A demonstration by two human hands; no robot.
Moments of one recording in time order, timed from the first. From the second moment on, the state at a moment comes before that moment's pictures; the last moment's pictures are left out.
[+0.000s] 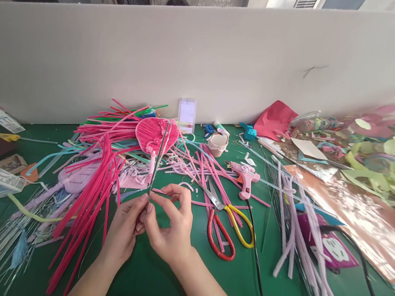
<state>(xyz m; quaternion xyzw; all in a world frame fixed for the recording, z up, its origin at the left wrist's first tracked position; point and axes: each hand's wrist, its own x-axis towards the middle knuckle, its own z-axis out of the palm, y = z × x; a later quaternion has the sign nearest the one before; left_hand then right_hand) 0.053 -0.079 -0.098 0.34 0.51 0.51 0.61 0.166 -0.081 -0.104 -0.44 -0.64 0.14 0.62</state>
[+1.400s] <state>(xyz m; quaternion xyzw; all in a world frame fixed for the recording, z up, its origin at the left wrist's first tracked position) 0.068 -0.088 -0.098 0.43 0.50 0.51 0.55 0.163 -0.071 -0.102 -0.36 -0.27 0.65 0.61</state>
